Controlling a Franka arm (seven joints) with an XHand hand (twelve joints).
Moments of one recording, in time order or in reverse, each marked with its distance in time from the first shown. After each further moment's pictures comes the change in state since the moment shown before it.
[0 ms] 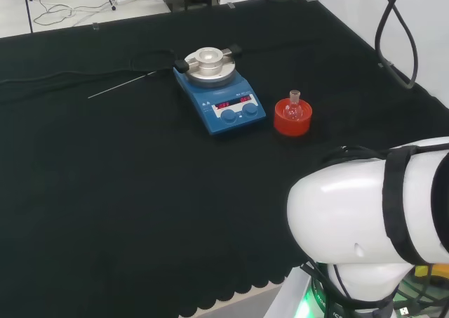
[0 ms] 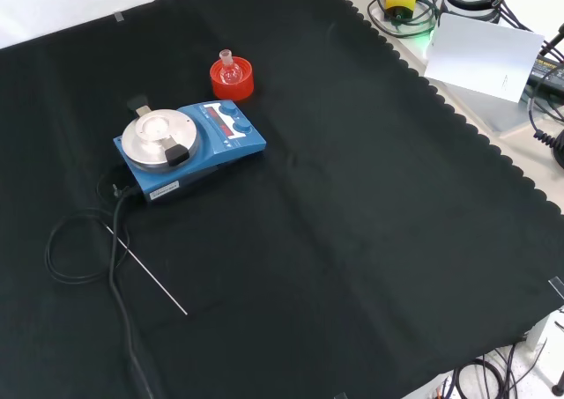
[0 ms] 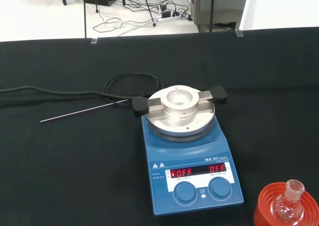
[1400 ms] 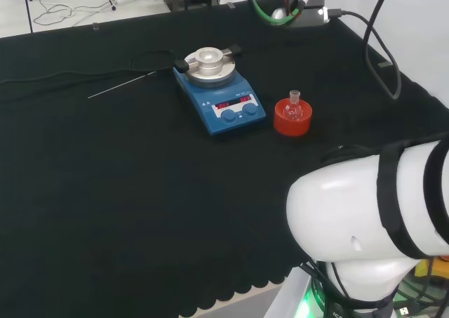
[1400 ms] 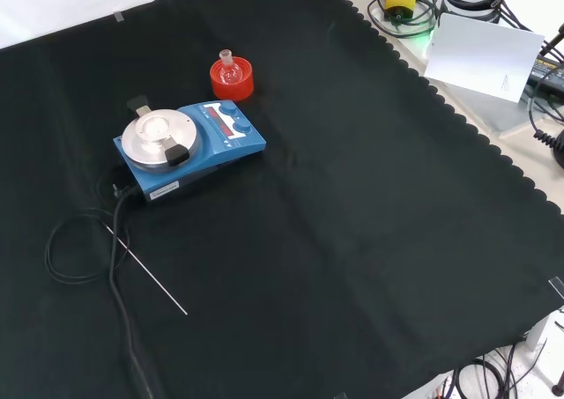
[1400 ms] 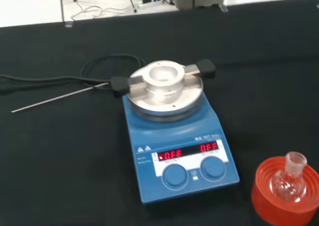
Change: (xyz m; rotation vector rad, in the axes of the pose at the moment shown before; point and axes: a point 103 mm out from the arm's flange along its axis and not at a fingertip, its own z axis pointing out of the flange) arm -0.013 0.029 0.064 0.043 0.026 0.085
